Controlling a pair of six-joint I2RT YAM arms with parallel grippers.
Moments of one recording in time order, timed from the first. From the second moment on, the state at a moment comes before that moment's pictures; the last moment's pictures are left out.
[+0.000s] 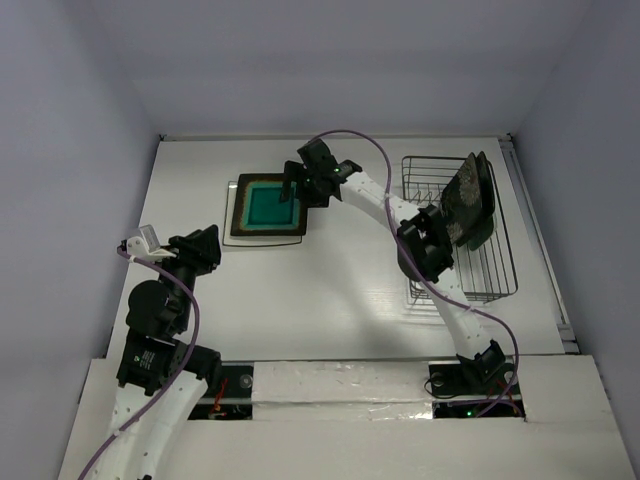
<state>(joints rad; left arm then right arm) -0.30 0.28 0.60 -0.25 -0.25 -0.55 0.67 2.49 2.29 -0.59 -0.08 0.70</state>
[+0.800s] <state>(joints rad) -0.30 0.26 0.60 -0.25 -0.25 -0.55 0.67 2.28 2.14 -0.61 0.09 0.60</state>
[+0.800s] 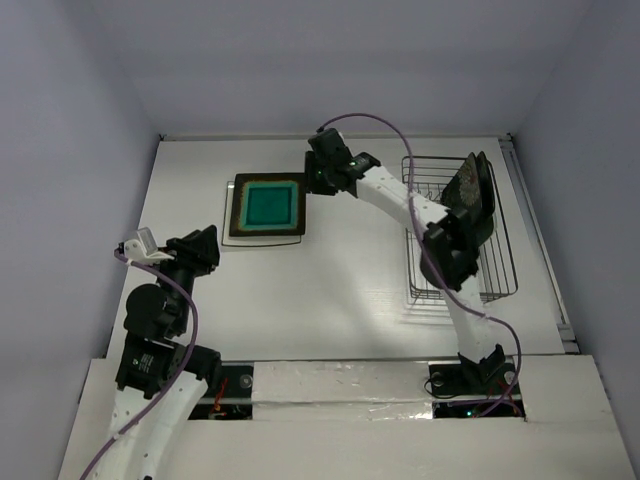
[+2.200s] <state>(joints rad) -0.35 0.29 0.60 -0.26 -0.25 -0.54 0.11 1.60 1.65 -0.97 0.49 0.28</state>
